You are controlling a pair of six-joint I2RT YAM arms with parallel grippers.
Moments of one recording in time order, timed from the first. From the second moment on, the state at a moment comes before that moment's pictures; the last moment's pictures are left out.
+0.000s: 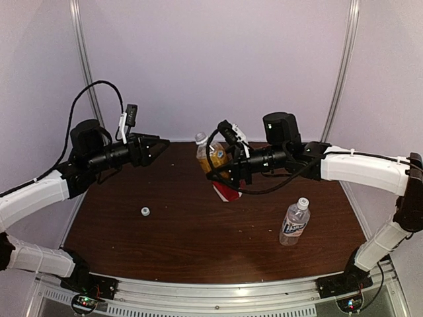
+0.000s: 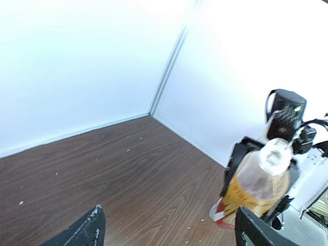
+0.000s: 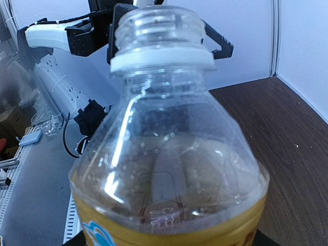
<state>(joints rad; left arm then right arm) -0.51 1.13 0.81 0.24 0.48 -0.35 0.81 1.53 1.24 -0.03 -0.65 -0.01</state>
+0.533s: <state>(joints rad) -0.69 1.31 1.13 0.21 0.72 -0.33 0.85 1.57 1.29 -0.08 -0.72 -0.02</state>
